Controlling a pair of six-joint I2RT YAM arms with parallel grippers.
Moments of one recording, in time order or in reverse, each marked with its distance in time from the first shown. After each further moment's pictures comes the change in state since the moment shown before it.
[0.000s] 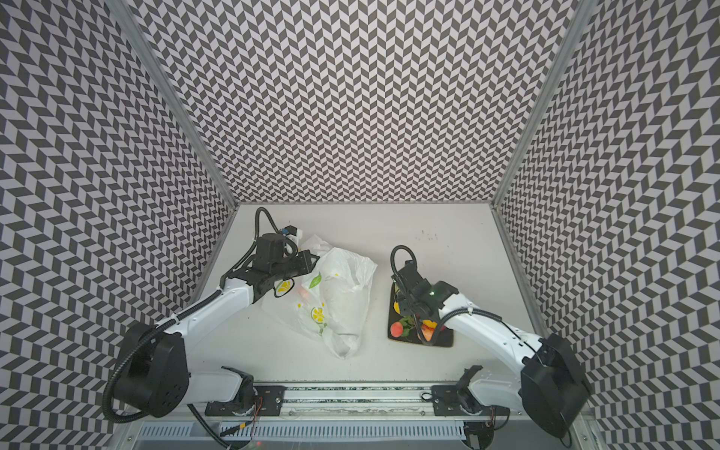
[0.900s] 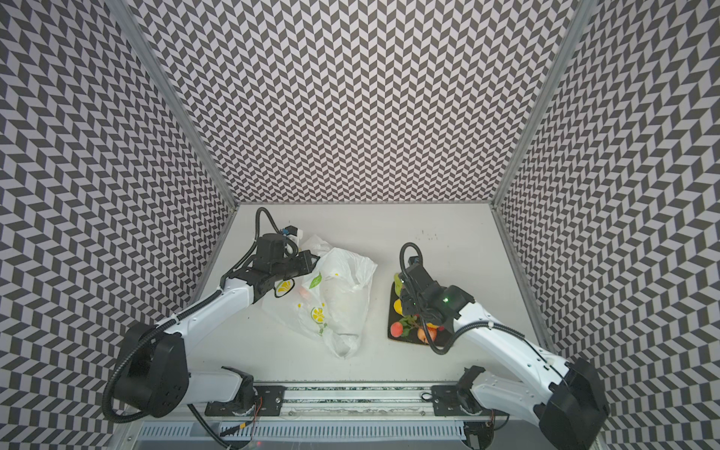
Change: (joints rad) left arm -0.002 0.001 0.000 0.000 0.000 0.000; right arm 0.007 -0.135 0.013 -0.024 -0.013 -0.007
